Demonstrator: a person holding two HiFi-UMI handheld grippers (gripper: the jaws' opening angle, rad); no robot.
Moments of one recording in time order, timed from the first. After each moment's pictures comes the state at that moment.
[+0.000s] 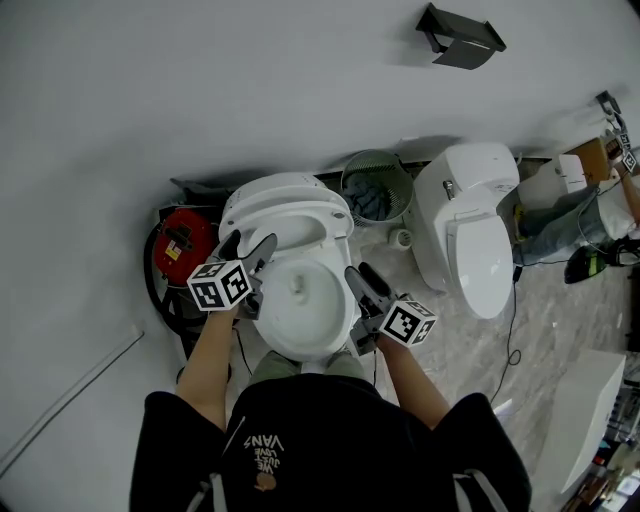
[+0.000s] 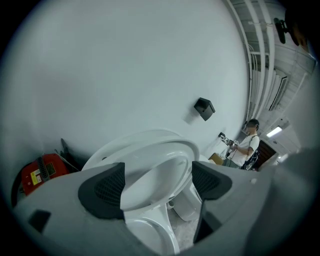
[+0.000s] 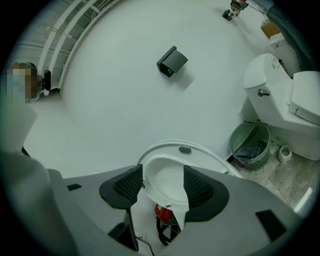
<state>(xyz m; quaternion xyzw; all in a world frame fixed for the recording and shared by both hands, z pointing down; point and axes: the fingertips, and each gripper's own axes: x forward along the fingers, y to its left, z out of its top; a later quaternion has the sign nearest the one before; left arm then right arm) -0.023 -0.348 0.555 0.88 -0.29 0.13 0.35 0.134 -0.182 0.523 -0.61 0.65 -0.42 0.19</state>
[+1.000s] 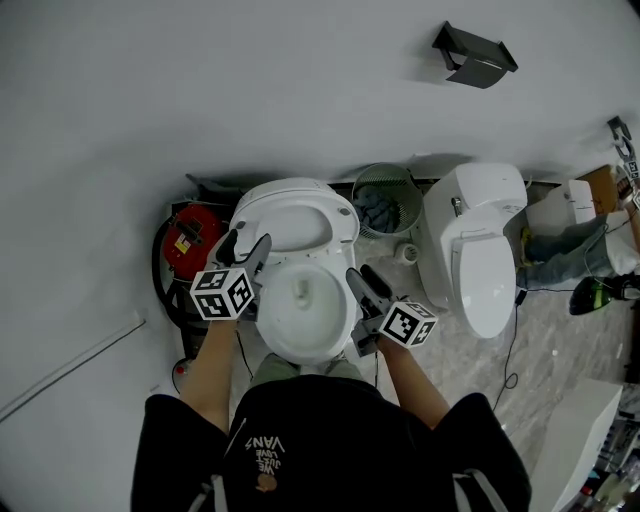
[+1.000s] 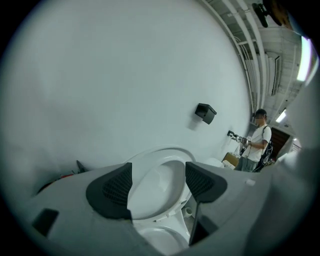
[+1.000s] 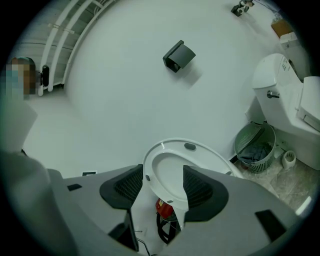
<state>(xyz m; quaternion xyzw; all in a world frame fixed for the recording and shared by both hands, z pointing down) -0.053 -0.343 0.515 0.89 -0.37 0.12 0.26 0.128 -0.187 0.515 -0.59 0.67 -0.41 0.17</state>
